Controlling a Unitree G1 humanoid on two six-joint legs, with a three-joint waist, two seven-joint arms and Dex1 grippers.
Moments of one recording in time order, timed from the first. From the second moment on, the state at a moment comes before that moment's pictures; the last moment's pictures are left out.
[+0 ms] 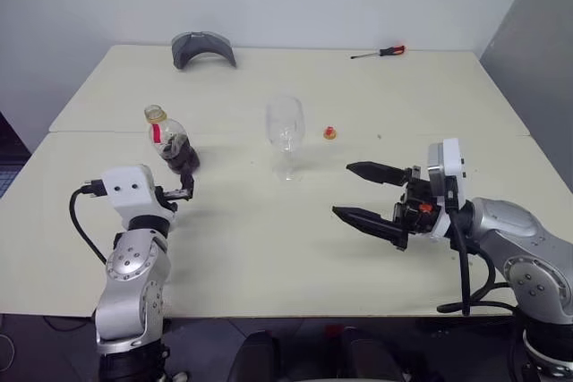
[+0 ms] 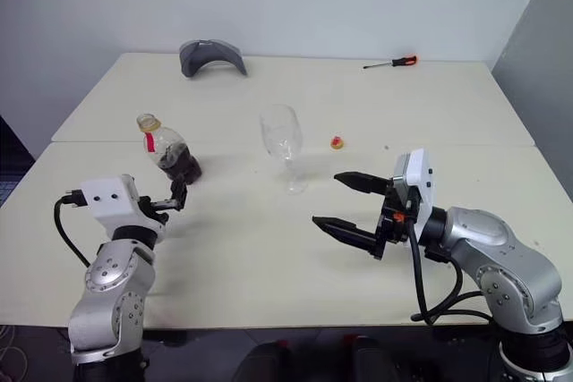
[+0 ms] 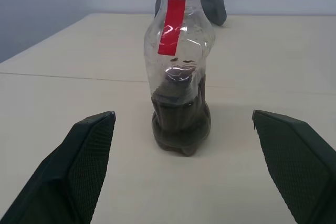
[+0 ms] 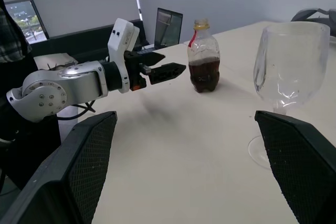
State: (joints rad) left arm -0.08 0.27 0.30 -0.35 -0.24 0.42 0.00; right arm -0.27 -0.58 -0.08 -0.62 0.81 0.72 0.75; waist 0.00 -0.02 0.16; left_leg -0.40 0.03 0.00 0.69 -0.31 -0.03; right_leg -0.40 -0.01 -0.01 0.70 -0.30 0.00
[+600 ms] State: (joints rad) left arm -0.24 0.37 0.36 -0.12 -0.31 0.40 -0.15; right arm -0.28 -0.57 -0.06 -0.60 0.81 0.72 0.70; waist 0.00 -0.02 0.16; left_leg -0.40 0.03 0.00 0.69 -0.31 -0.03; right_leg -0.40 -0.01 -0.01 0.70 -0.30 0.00
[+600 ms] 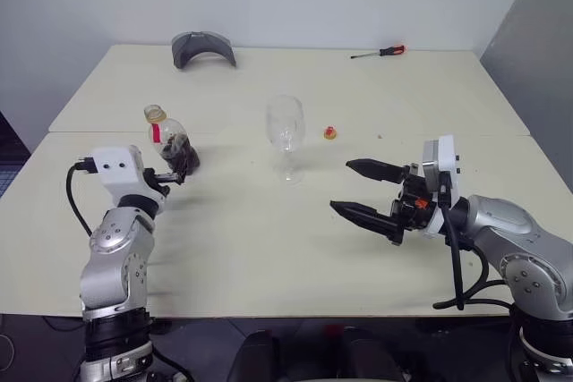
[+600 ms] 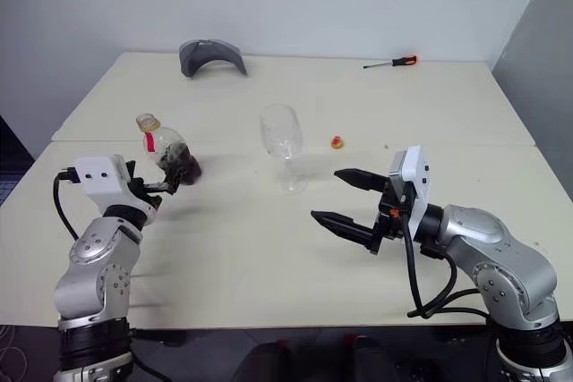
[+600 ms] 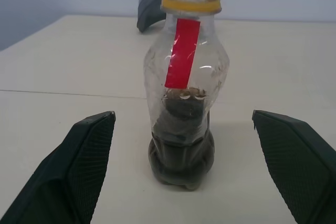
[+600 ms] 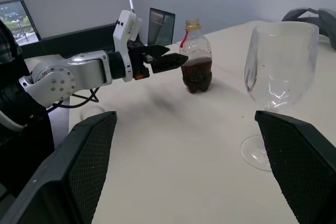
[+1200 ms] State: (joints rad) left arm -0.45 0.49 0.33 0.31 -0.27 0.24 -0.34; right arm -0.28 -0.58 -0.06 -0.61 0.81 0.72 0.67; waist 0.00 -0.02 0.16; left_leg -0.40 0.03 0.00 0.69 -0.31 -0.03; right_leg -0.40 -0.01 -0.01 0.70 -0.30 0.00
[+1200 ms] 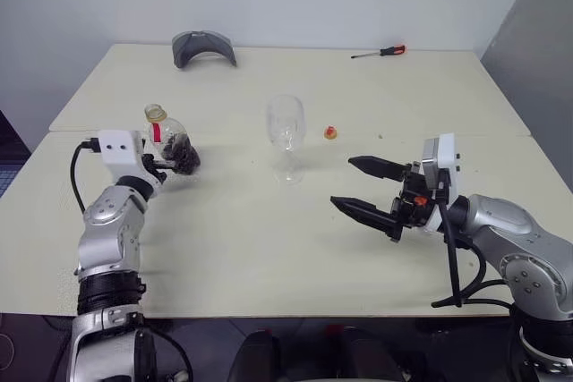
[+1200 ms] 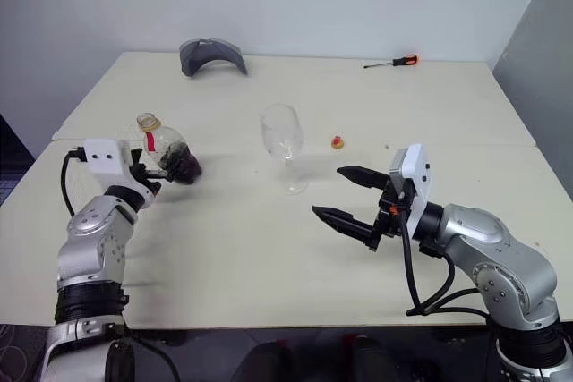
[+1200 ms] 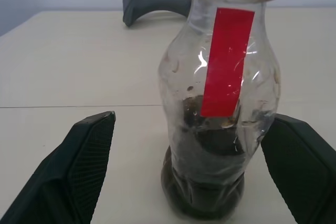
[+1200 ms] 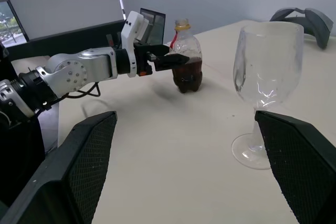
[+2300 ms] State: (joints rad) left arm -0.68 0.51 0.25 0.74 -0.20 -0.01 -0.47; right arm -0.35 -0.57 -0.03 -0.65 0.87 0.79 0.56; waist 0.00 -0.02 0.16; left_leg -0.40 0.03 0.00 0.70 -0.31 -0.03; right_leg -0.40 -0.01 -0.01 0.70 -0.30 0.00
